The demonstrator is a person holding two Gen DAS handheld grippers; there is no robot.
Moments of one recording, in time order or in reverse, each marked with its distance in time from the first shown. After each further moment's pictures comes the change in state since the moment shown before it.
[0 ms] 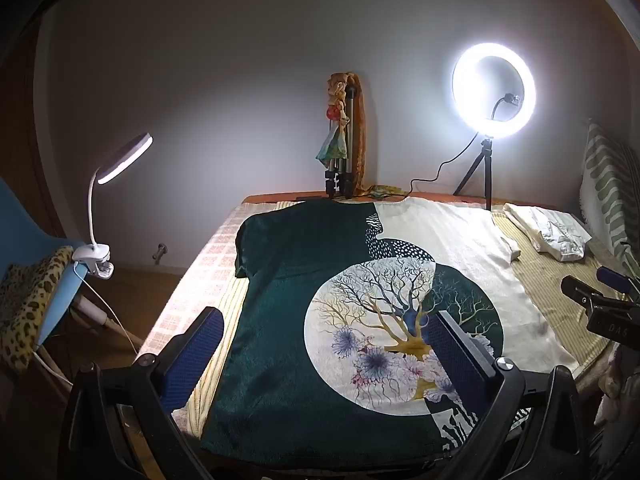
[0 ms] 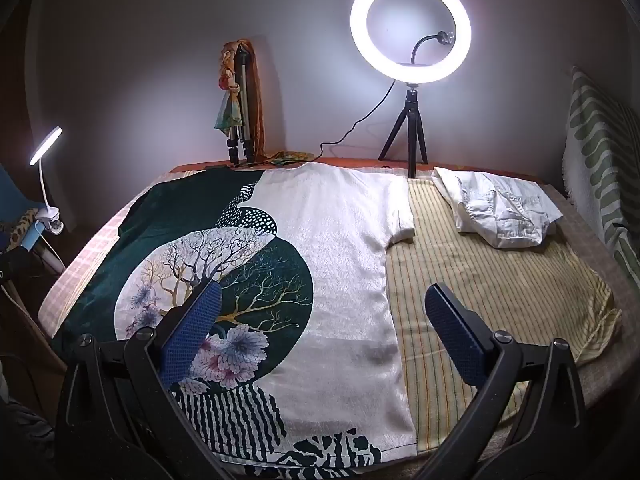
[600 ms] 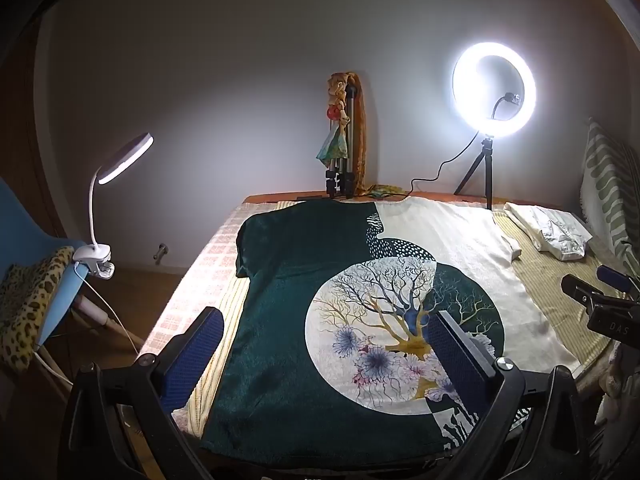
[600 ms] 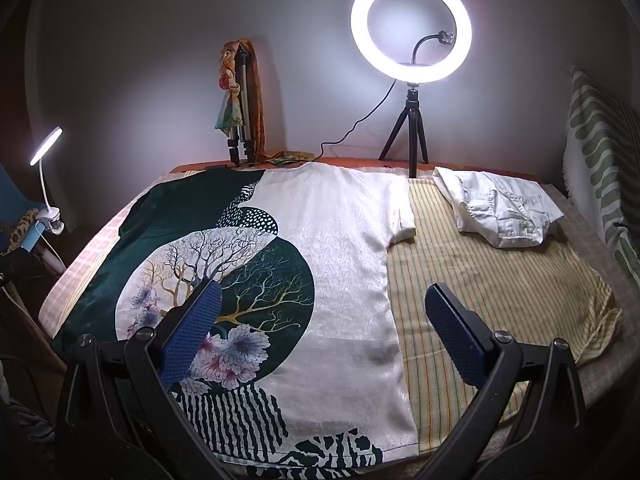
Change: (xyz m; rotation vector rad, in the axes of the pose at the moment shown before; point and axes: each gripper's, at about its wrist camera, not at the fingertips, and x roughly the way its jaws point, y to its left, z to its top) left arm -0.001 -0.003 -0.002 0.004 0.001 0.001; right arm 0.000 0.000 0.000 0.008 -0.005 0.006
